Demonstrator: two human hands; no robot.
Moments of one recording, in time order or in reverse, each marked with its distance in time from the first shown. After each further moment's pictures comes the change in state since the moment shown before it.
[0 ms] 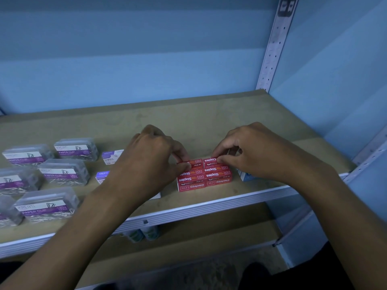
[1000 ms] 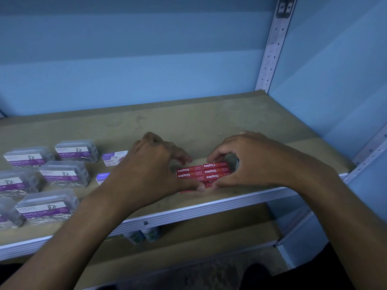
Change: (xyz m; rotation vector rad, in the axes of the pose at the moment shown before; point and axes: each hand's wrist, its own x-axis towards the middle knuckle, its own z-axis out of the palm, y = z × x) left_hand -0.003 -0.006 0.002 -0.011 -0.142 0.008; right_hand -0.006 -0.006 0.000 -0.106 -0.117 0.030
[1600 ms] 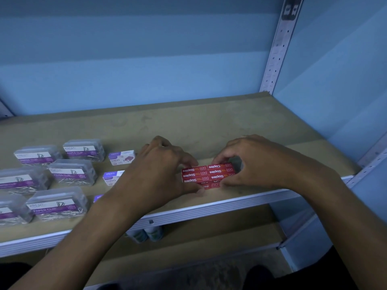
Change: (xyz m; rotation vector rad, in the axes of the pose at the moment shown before) left_hand -0.004 0.003 0.005 0.028 -0.004 0.035; right_hand 0.003 -0.002 0.004 0.003 -0.025 -0.005
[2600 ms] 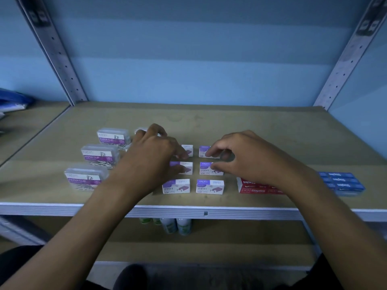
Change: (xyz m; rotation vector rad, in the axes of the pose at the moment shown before) left_hand -0.069 -0.083 -0.039 0.180 0.090 -0.220; right_hand 0.074 -0.087 0.021 0.116 0.159 -0.190
